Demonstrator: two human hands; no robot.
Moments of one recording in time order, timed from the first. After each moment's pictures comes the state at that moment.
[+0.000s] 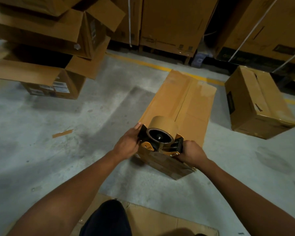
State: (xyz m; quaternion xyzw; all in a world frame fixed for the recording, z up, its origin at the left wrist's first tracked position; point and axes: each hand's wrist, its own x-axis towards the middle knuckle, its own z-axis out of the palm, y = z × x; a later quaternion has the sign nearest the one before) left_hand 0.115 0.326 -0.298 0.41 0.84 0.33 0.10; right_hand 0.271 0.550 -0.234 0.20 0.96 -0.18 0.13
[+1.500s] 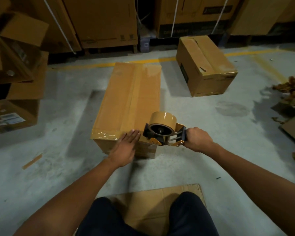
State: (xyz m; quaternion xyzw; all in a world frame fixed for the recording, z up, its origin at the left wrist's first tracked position) left_hand 0.216 0.400 -0.298 0.63 0.77 0.01 0.04; right_hand 0.439 0.619 -0.208 0.35 0.92 -0.10 0.11
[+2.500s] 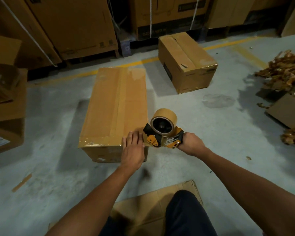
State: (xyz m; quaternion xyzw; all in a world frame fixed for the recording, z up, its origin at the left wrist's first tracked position) left_hand 0.294 0.468 -0.294 0.52 0.85 0.05 0.07; right_hand 0.485 0.638 -0.256 0.45 0.86 -0.26 0.05
